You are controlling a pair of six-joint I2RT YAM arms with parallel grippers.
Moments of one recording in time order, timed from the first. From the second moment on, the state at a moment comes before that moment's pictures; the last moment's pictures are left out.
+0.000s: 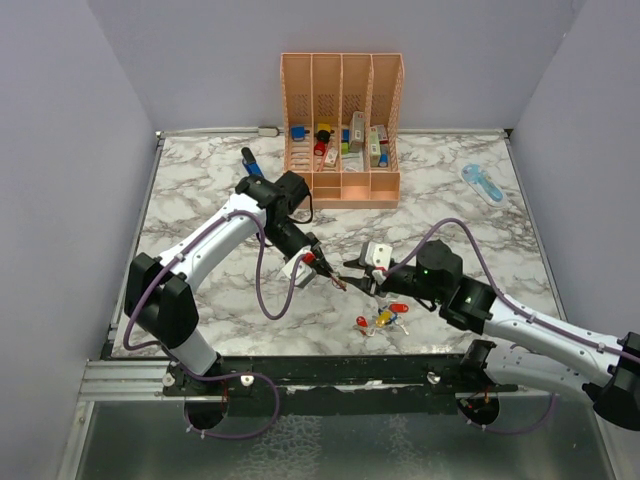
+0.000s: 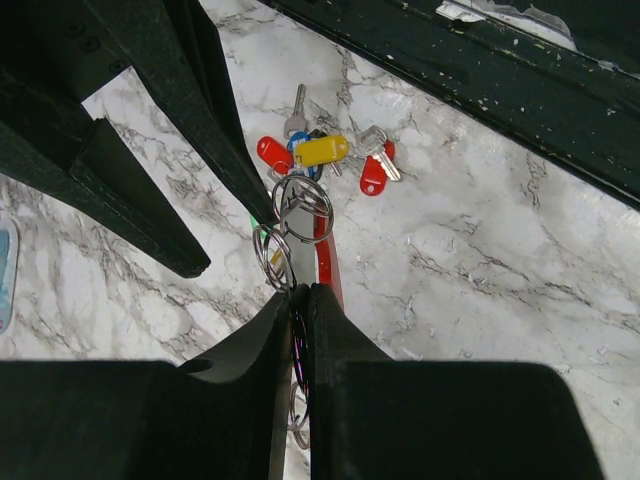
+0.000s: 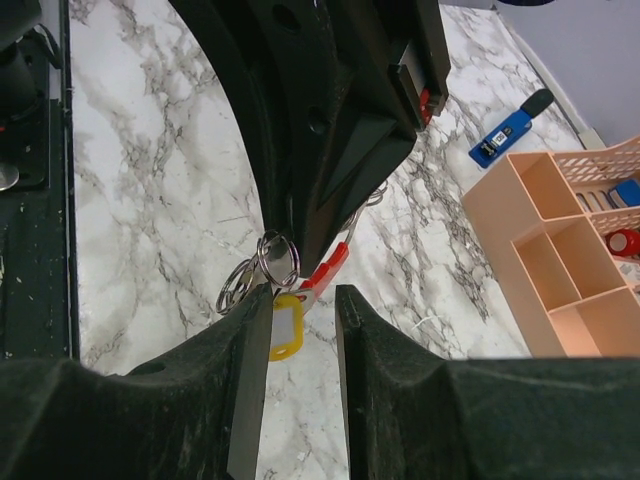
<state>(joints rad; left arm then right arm) -0.60 1.61 1.45 -1.40 1.02 2.10 0.94 0.91 0.62 0.10 -0.28 -0.36</state>
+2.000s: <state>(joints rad) -0.29 1.71 1.74 -1.18 0.99 1.77 0.98 1.30 1.23 -0.49 0.12 0.18</state>
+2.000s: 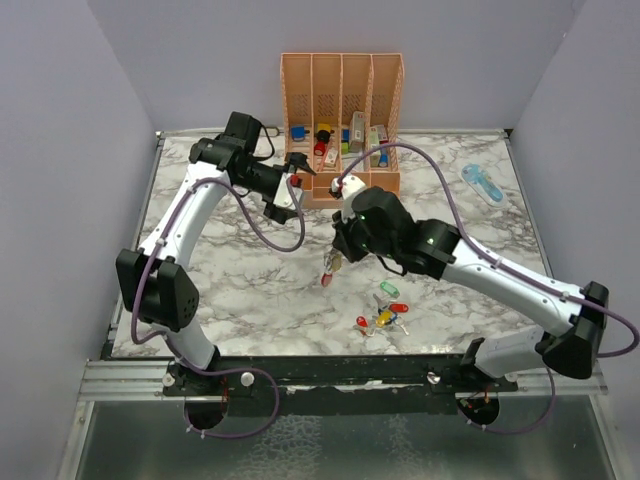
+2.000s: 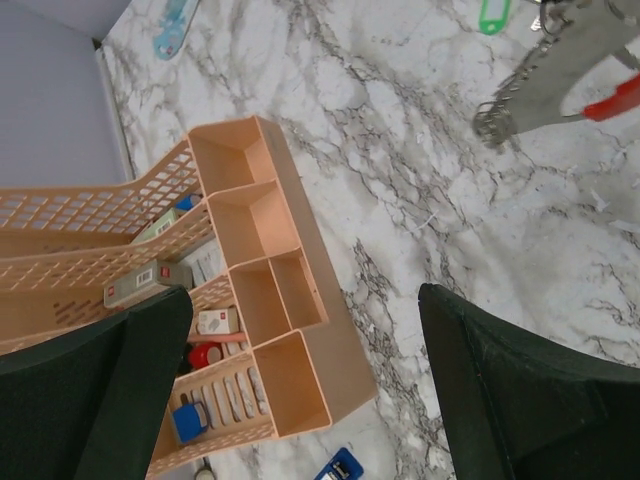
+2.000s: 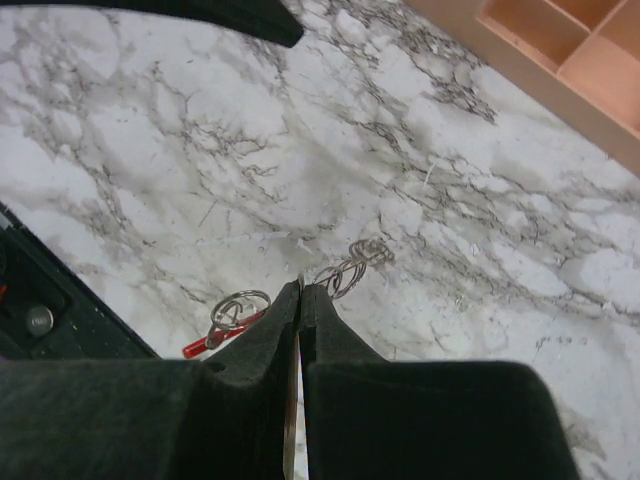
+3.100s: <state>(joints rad) -0.47 1.37 1.25 -0.52 0.88 0.55 0.77 1.47 1.41 -0.71 0.18 1.30</state>
